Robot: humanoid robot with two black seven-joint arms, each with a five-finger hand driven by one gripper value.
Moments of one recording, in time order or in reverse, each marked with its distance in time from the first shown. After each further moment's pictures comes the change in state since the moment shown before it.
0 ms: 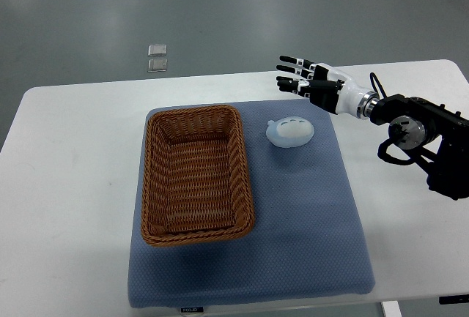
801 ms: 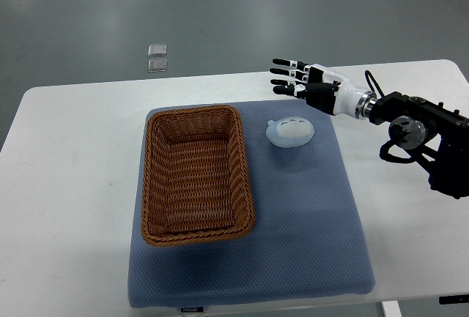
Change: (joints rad) left arm -0.011 0.000 0.002 0.004 0.000 0.000 -0.001; right arm 0.005 -0.003 0.000 0.006 -0.109 0.066 0.010
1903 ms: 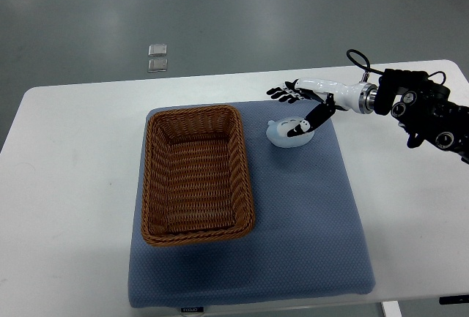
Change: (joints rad) left arm 0.000 0.000 0.001 0.001 0.000 0.000 0.000; right arm 0.068 -0.031 -0.016 0.003 -0.975 -0.052 0.192
